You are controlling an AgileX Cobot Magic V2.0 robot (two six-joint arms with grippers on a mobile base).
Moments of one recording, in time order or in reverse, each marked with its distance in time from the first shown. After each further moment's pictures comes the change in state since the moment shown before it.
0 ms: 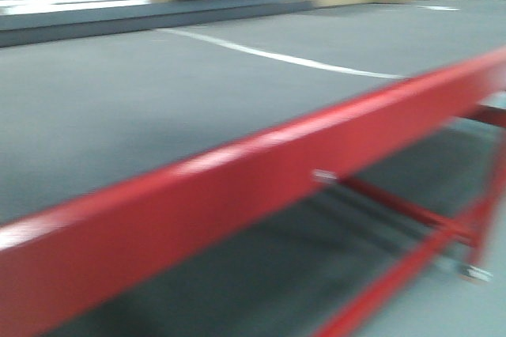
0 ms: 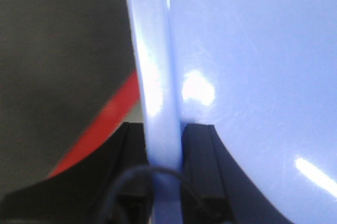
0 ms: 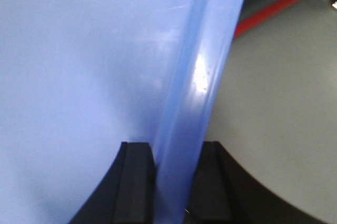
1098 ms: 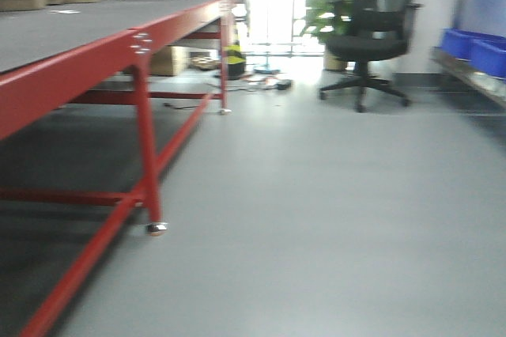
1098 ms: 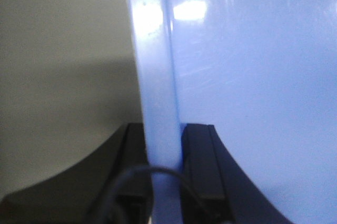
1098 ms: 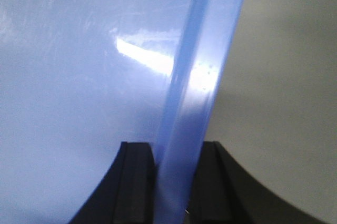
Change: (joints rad) left arm 0.000 0.000 0.000 -0.004 0.000 0.000; right arm 0.000 0.000 0.000 -0.002 0.005 0.000
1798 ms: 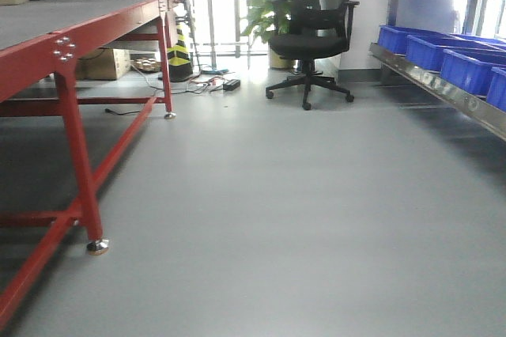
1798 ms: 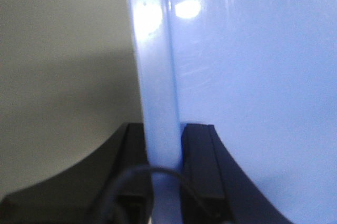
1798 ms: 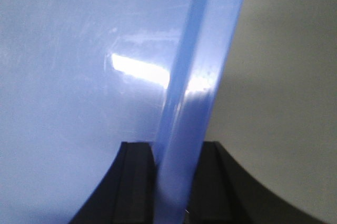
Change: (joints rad) left arm 0.000 0.000 0.000 -0.014 0.004 0.000; right arm 0.000 -0.001 -0.002 -0.002 0.006 0.000
